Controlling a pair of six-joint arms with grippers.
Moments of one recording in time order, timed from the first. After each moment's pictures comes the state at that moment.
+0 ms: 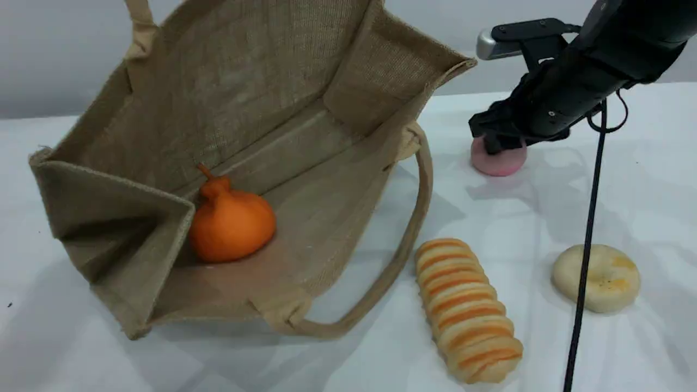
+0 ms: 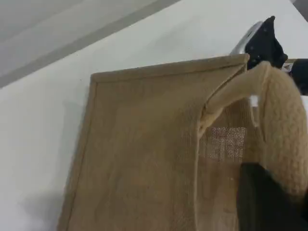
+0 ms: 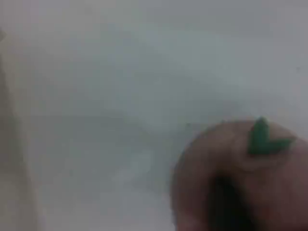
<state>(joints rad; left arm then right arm) -0.17 1.74 -1.93 -0.53 1.22 0.43 0.16 2.32 -1.39 0.63 0.06 -0.60</state>
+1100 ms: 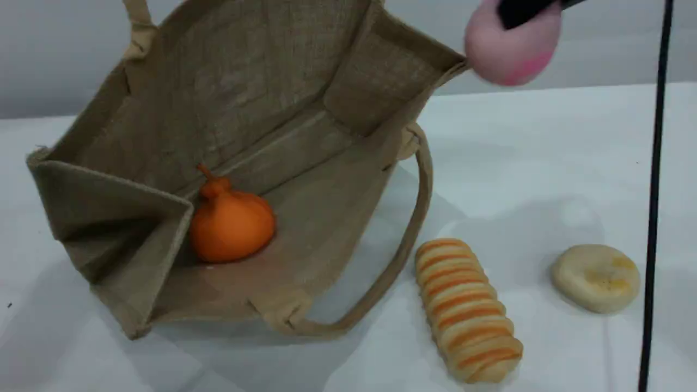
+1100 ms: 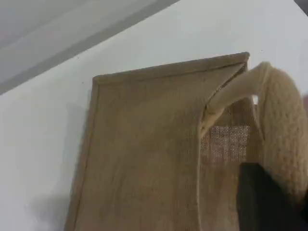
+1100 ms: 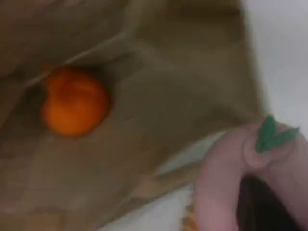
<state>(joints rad) -0.17 1.74 -1.93 -0.52 1.22 0.46 0.20 1.64 -1.17 0.66 0.69 -0.51</state>
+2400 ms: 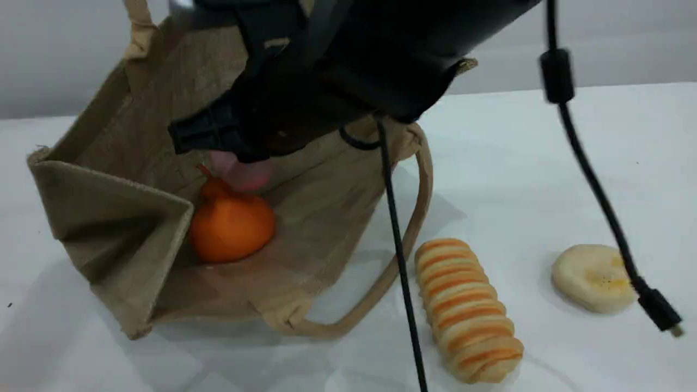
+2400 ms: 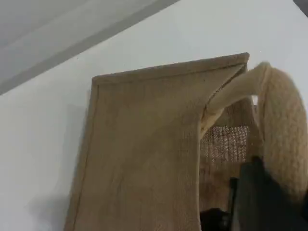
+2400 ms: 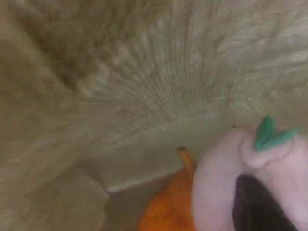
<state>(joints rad) -0.17 1.74 -1.93 -0.53 1.22 0.46 0.80 2.15 -1.32 0.91 -0.21 -0.62</state>
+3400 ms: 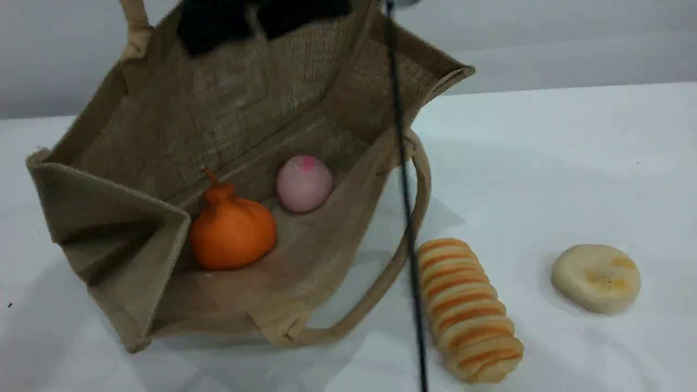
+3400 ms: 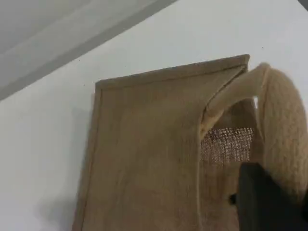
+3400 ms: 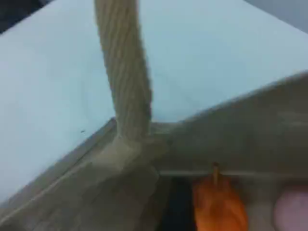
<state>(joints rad) -0.17 1.74 -1.93 -0.52 1.22 0.49 0.64 1.84 -1.33 0.84 0.30 -0.76</state>
